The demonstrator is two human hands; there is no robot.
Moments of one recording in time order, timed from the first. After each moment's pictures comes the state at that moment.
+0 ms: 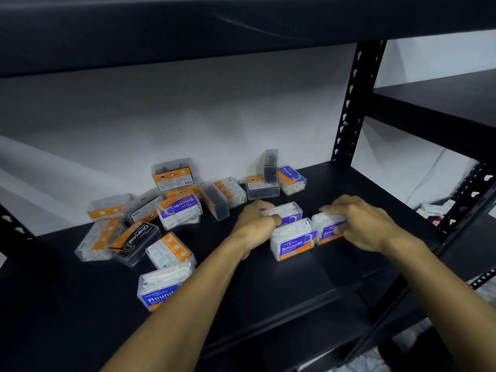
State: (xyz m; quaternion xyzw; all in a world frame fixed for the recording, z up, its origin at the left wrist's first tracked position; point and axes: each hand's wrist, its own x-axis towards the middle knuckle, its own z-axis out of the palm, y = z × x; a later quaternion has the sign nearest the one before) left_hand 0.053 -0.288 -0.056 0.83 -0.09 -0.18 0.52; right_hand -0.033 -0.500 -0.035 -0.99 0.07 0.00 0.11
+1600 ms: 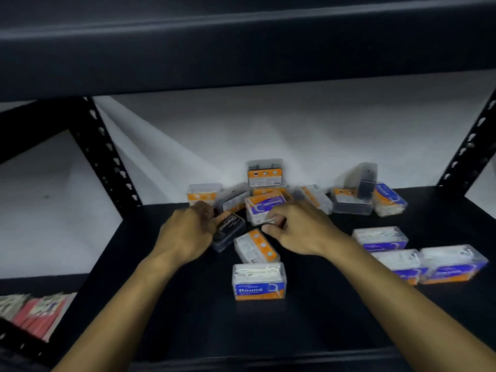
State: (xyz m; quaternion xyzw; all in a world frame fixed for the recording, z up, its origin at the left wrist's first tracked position) left_hand 0.042 -0.029 -0.014 0.98 0.01 0.06 0.17; right_hand 0.050 -0.263 -0.009 -0.95 -0.22 -0.05 0.21
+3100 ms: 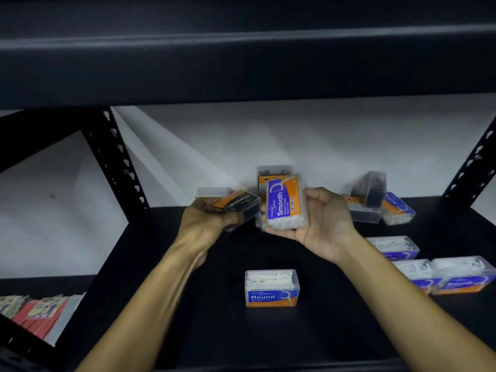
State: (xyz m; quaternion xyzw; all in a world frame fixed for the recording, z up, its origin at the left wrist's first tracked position) left_hand 0.052 -0.044 -0.011 0.72 0.13 0.04 0.68; right_hand 0.054 -0.255 0.004 -0.44 0.01 0.21 0.87
